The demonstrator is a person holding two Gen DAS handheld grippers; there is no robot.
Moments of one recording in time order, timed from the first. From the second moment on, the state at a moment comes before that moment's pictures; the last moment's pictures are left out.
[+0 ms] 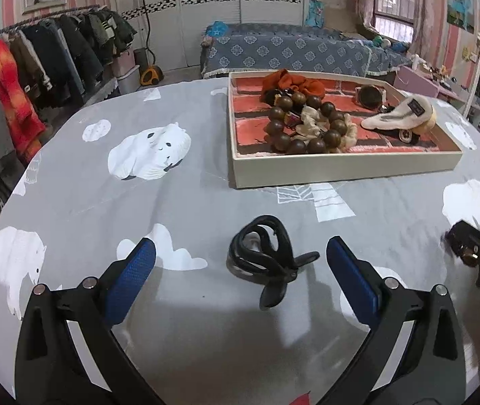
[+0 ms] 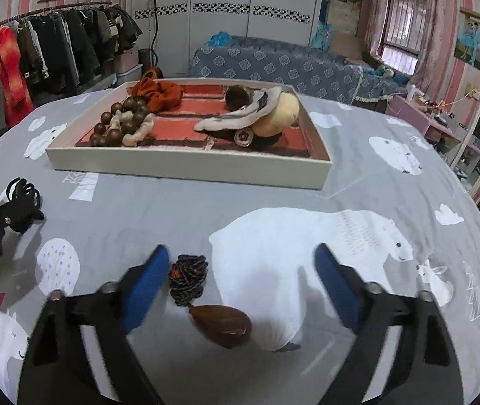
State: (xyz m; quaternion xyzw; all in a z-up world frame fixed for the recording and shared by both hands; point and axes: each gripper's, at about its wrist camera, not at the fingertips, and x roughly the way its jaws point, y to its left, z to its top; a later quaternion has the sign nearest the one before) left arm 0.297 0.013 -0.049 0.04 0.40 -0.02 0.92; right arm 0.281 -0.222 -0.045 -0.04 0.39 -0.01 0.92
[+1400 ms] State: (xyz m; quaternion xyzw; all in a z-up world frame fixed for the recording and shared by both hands) left arm 0.316 -0.011 -0.016 0.03 0.38 -0.06 0.92; right arm 0.303 -0.241 -0.002 0.03 0.36 0.05 0.93
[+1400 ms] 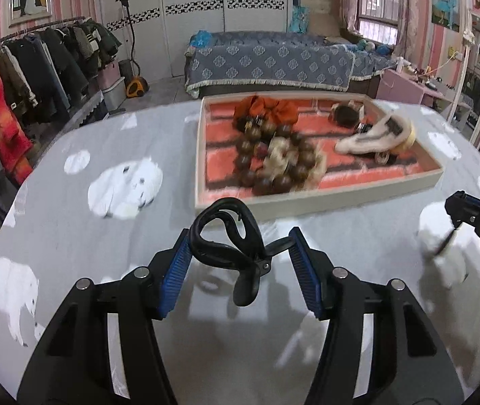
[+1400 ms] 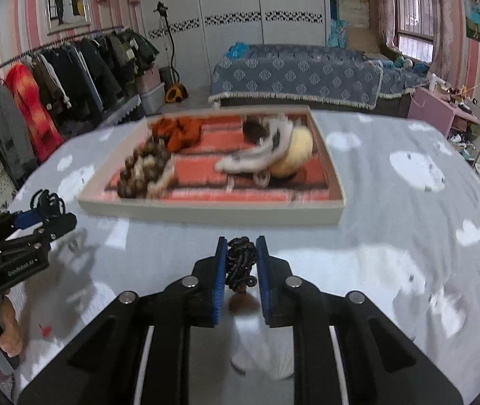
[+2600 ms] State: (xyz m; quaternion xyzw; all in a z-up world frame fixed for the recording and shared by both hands) left arm 0.407 -0.031 -0.034 0.00 0.34 -0.06 0.94; right arm 0.400 -0.261 -0.017 0.00 0.35 -0.01 0.94
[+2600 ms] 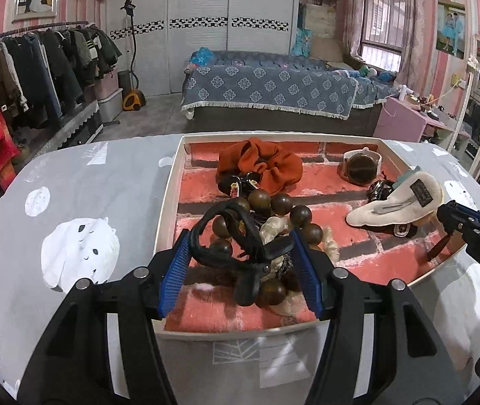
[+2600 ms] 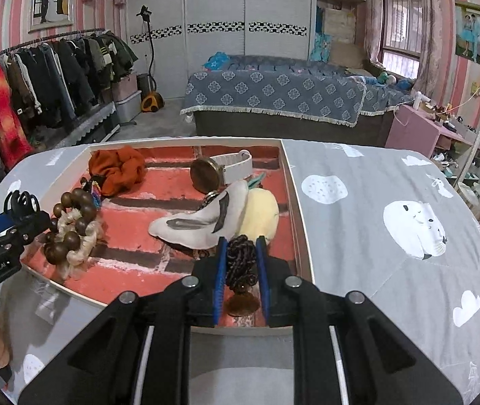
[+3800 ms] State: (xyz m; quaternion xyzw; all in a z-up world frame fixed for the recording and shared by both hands) left arm 0.393 -0.030 -0.030 0.01 0.33 -0.03 0.94; right arm 0.396 -0.268 -0.035 0.02 0.37 0.00 0.93
